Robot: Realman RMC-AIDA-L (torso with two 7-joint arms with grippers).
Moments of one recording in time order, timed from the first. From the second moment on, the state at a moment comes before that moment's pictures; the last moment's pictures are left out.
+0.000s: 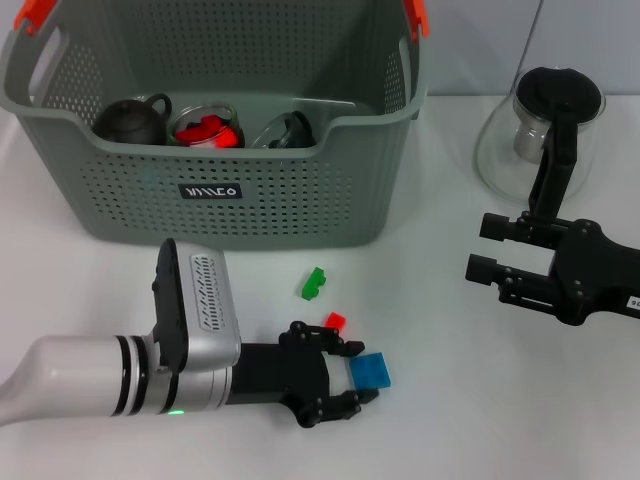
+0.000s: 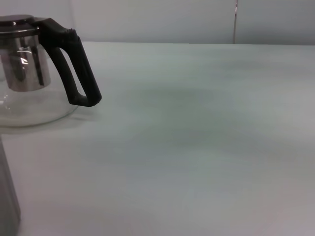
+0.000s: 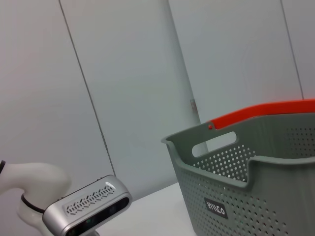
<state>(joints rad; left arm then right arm) -0.54 -2.18 1.21 0.35 1.72 1.10 -0.85 0.46 2.06 -0.65 -0.54 -1.85 -1.71 1.24</state>
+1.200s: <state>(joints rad) -0.43 -2.07 0.76 0.62 1.77 1.69 -1.11 0.45 2.06 -0.65 -0.54 -1.85 -1.71 1.24</state>
